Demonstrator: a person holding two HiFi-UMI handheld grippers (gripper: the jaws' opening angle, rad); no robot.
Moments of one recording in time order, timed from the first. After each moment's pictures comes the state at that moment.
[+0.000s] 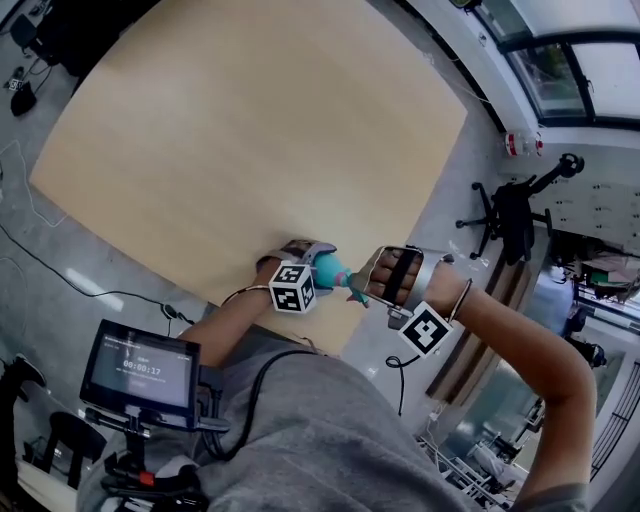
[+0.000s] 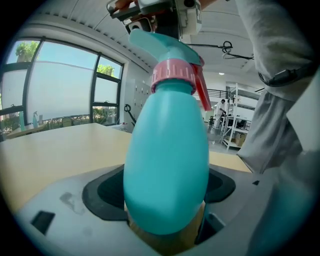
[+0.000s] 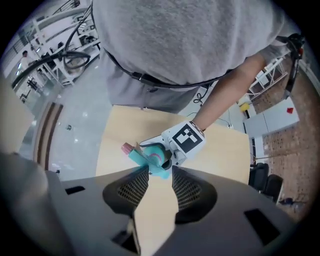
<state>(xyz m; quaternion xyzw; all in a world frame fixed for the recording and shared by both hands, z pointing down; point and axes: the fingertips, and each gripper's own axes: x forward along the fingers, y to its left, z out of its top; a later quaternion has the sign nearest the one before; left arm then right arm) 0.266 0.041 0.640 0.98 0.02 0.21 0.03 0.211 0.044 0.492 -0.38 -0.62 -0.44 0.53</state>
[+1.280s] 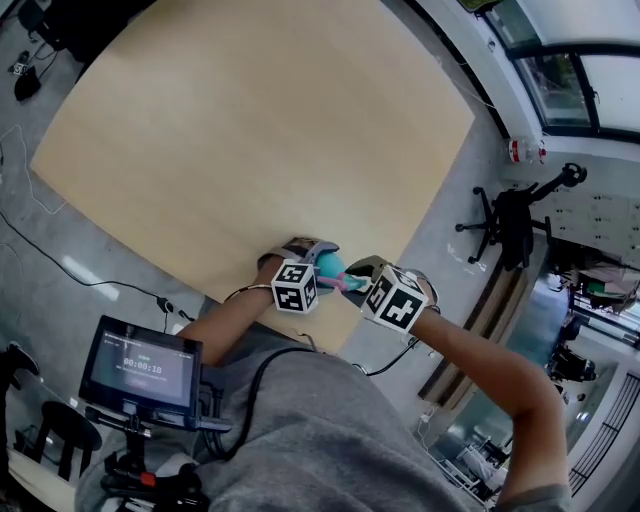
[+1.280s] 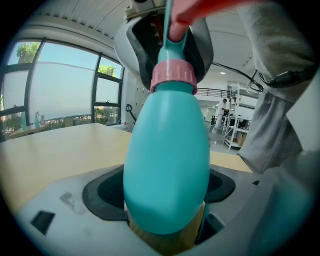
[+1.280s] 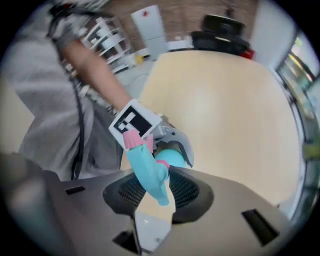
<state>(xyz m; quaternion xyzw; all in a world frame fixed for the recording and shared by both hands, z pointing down) 0.265 0.041 0.637 0.98 0.02 0.22 0.03 0.207 0.036 0.543 0.00 -0.72 0.19 0.67</state>
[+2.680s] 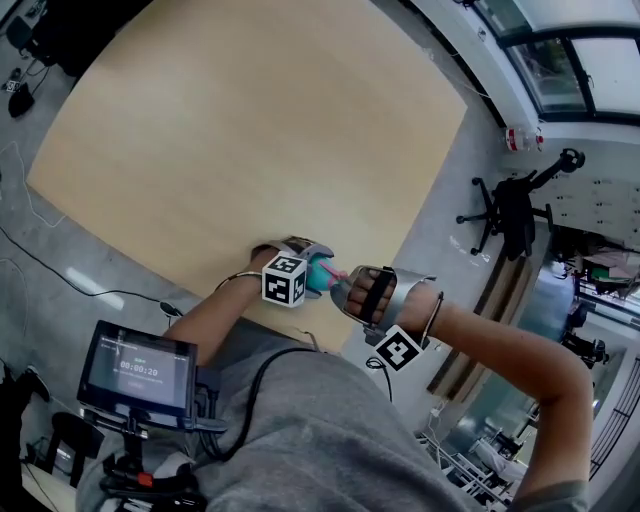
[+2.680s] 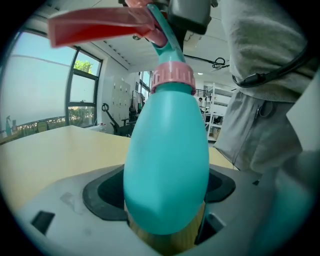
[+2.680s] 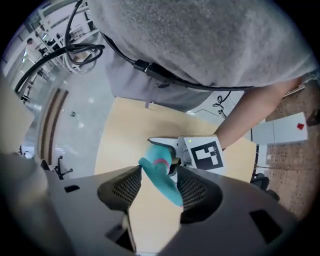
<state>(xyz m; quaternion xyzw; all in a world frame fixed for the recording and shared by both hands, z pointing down) 0.247 0.070 0.640 0.96 0.15 0.22 0.01 0.204 0.071 0.522 -0.40 -0.53 -0.51 0.55</state>
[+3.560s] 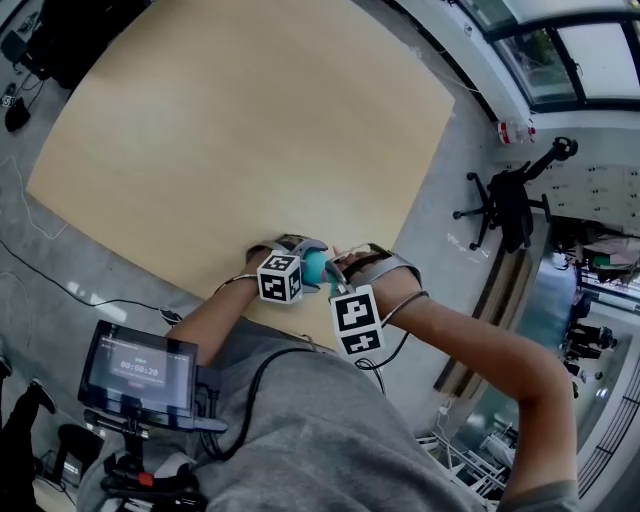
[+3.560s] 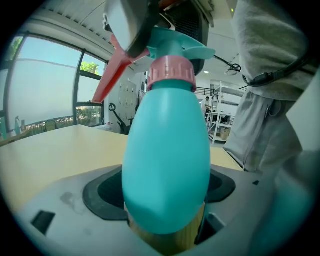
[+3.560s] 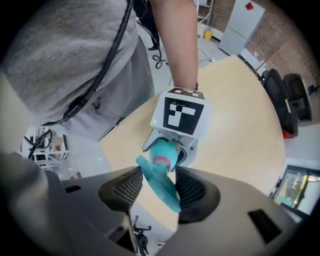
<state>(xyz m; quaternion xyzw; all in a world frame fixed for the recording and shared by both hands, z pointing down) 0.247 0.054 0.649 0.97 0.11 0.22 0.01 0.186 0.047 0.541 -0.20 -0.62 -0.15 0.75</state>
